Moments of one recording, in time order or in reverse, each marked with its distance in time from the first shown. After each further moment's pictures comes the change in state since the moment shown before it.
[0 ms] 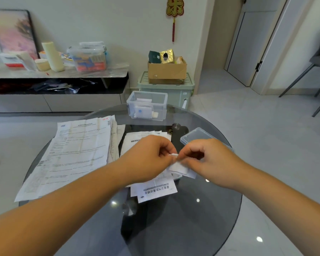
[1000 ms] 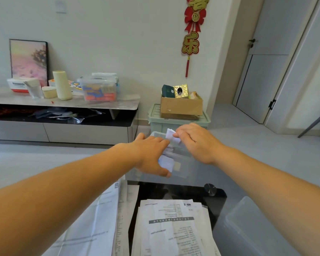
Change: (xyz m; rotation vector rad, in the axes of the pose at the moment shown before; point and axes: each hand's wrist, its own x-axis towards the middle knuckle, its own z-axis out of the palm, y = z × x) left_hand 0.211 -0.131 -0.115 0.875 -0.163 0.072; right_hand 0.297 0.043 -0.012 -0.365 0.139 -0.175
